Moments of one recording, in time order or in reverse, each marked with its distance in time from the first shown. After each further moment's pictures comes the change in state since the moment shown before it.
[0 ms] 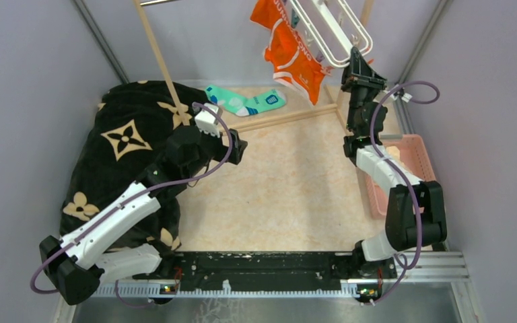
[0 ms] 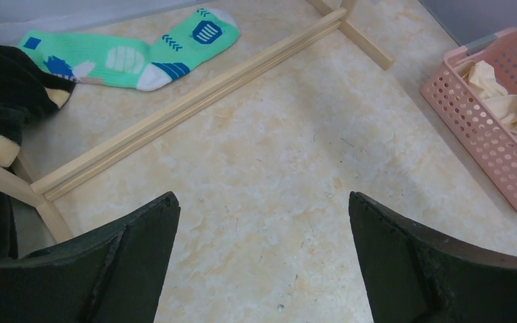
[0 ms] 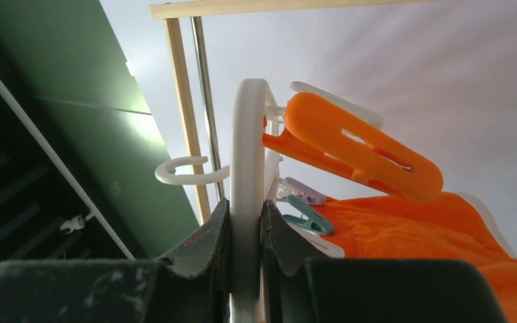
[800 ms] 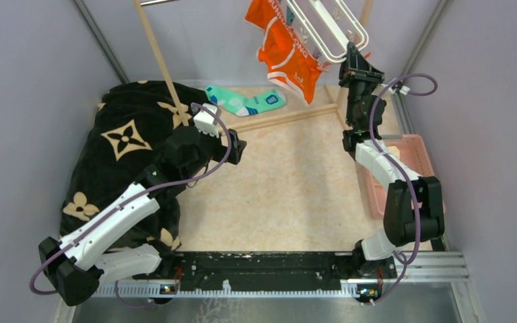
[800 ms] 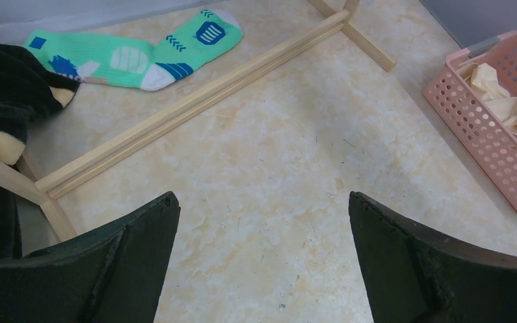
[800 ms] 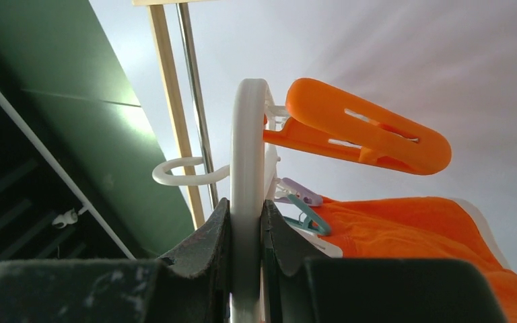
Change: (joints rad) left arm 0.000 -0.013 -0.006 0.000 -0.011 -0.001; right arm 0.000 0.038 0.077 -0.035 -0.034 -0.001
